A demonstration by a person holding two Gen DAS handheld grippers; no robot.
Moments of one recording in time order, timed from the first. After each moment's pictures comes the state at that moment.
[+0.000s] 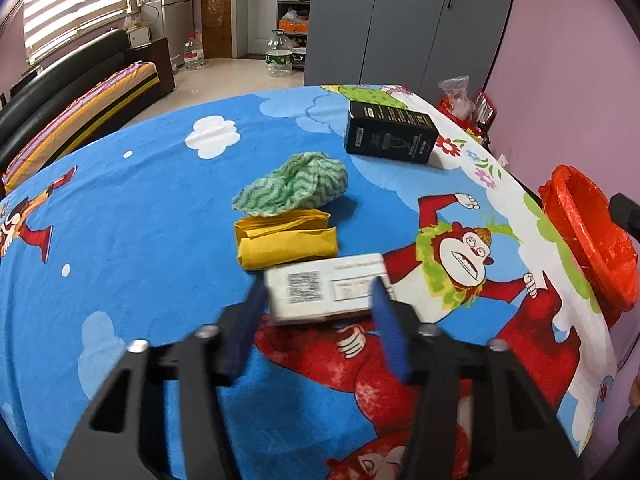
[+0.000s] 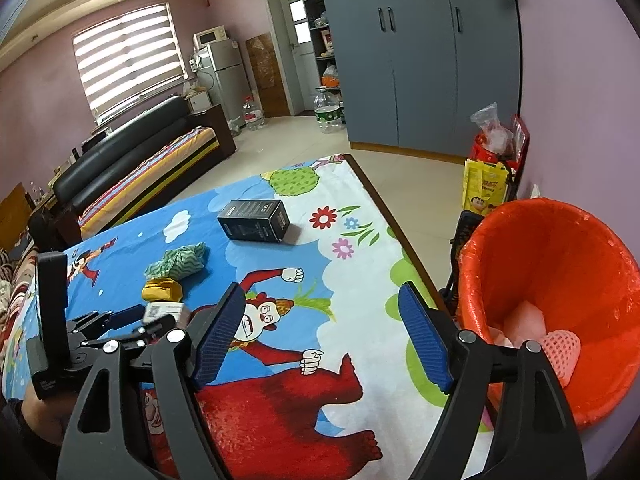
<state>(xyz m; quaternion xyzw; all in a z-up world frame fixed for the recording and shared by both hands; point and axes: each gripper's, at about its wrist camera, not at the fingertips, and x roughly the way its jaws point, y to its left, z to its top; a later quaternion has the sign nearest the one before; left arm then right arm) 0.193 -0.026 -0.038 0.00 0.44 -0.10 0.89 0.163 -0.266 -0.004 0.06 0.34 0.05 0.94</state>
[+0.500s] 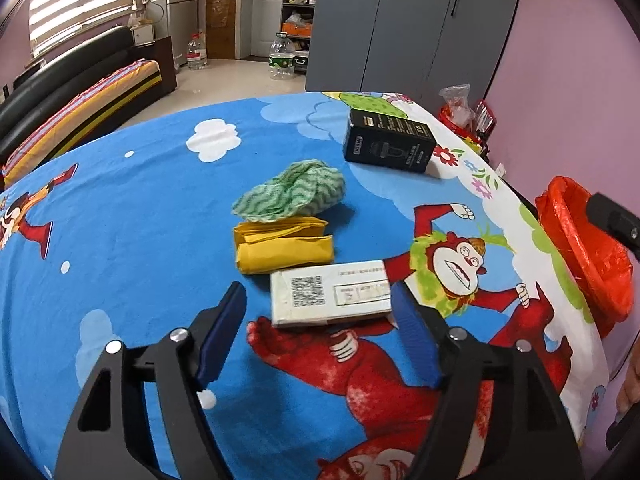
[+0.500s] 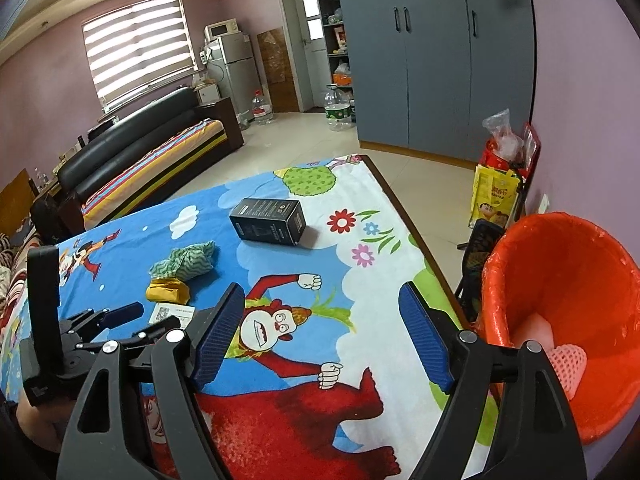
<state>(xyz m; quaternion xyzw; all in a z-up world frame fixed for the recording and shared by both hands) 0.191 -0.032 -0.034 -0.01 0.43 -0.09 0.90 0.175 -0.253 -0.002 0.05 0.34 0.06 0.94</state>
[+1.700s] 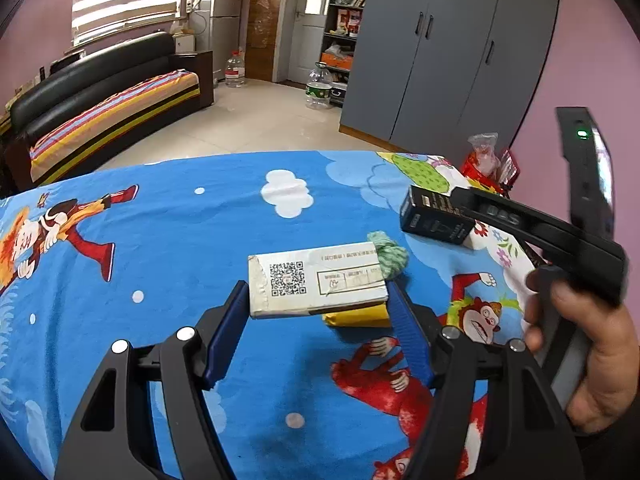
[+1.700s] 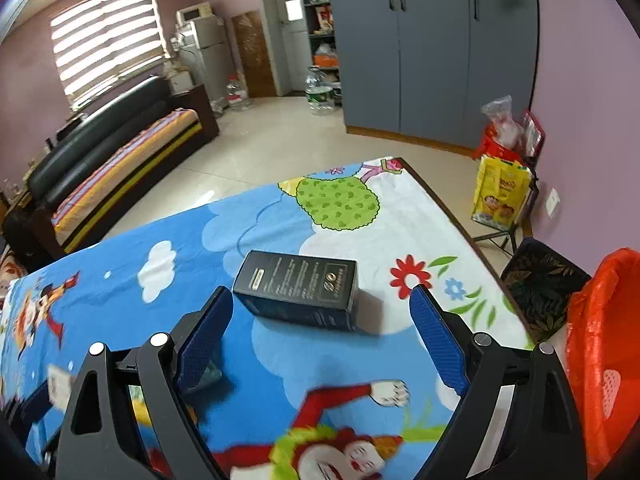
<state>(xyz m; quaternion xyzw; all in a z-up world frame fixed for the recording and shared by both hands) 0.193 0.032 0.016 -0.06 0.39 -0.04 0.92 0.318 -0.164 -0.029 0.05 0.38 0.01 0.92</state>
